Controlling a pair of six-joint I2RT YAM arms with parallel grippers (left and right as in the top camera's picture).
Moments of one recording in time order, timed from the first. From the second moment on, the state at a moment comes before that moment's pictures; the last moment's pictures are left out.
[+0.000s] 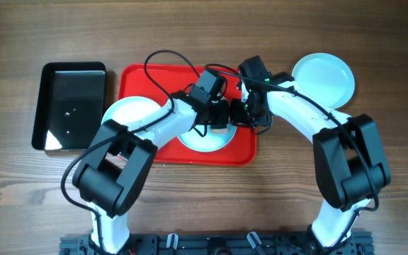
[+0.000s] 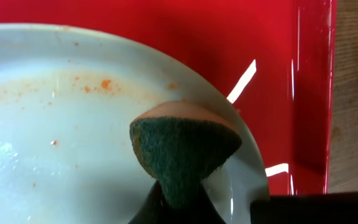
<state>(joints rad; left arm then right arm) -0.59 1.98 1.21 -0.34 0.18 -0.51 0.40 1.94 1.26 -0.75 -0.25 0.44</state>
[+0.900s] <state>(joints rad) -0.57 2.01 1.26 -0.47 -0.33 -0.53 0.41 1.94 1.26 -0.76 -0.27 0.44</state>
